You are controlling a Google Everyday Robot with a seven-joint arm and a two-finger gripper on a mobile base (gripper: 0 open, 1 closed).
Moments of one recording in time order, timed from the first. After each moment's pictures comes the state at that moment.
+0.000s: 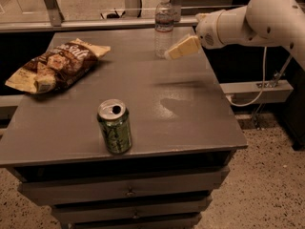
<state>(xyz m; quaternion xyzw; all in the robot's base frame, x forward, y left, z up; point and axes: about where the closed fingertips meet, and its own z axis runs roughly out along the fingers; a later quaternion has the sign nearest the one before) 0.727 -0.113 0.928 -0.43 0.73 0.12 0.51</state>
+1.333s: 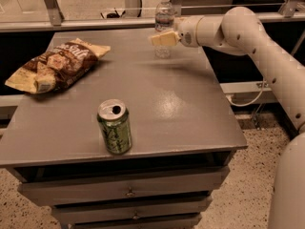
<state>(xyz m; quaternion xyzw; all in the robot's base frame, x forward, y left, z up) 0.805 -0.066 0.912 -0.37 0.70 0.23 0.57</state>
